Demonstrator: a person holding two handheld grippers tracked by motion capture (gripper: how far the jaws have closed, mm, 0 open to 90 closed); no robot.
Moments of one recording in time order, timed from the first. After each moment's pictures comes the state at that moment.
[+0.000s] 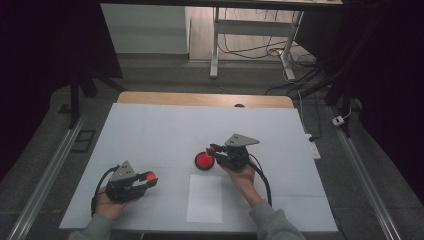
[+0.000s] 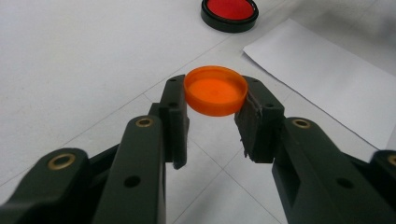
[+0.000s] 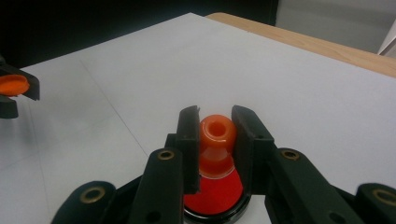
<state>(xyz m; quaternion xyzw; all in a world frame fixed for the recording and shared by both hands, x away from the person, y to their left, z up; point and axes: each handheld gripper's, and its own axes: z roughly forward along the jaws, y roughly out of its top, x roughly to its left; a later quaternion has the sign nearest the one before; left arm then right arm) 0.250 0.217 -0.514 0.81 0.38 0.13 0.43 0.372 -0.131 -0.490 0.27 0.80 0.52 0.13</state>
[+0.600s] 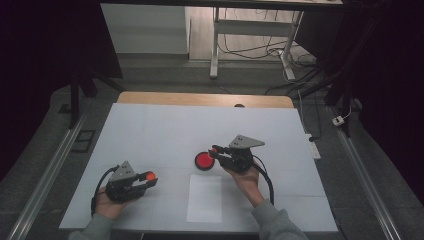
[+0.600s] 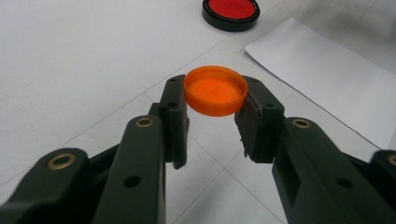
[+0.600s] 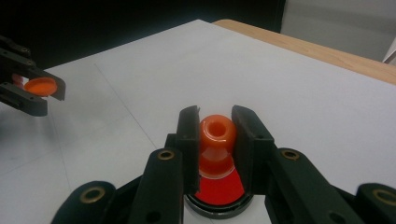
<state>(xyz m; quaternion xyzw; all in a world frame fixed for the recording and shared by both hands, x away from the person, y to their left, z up) 0.250 0.218 -0.514 0.81 0.38 0.14 0.43 0.361 -0.140 -0.481 0.26 0.80 0.53 0.13</state>
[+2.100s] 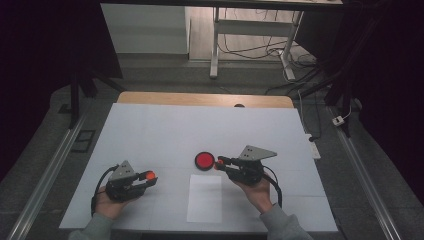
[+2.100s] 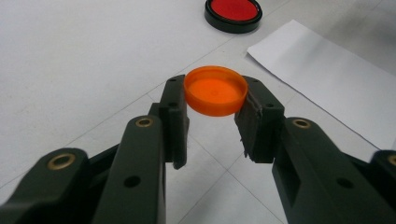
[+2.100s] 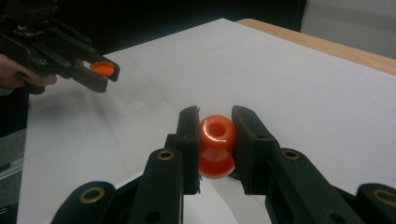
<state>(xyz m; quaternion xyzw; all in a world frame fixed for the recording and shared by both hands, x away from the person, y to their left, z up) 0.252 0.219 -0.515 0.81 0.38 0.14 0.44 0.324 -0.164 -0.470 0.23 0.81 0.54 0.11</state>
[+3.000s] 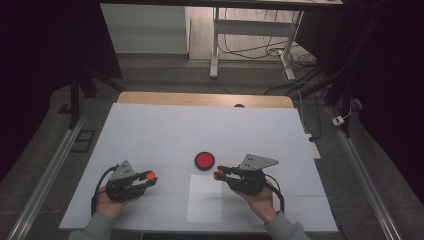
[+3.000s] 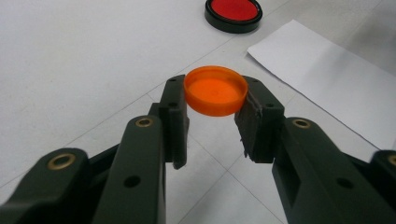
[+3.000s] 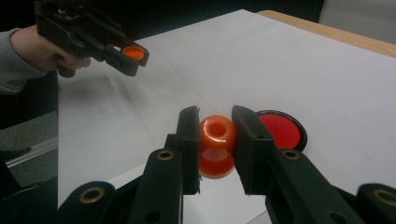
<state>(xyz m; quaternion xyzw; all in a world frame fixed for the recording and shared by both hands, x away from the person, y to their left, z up) 0.252 0.219 -0.515 0.81 0.38 0.14 0.43 0.301 -0.168 -0.471 0.21 0.82 0.53 0.09</state>
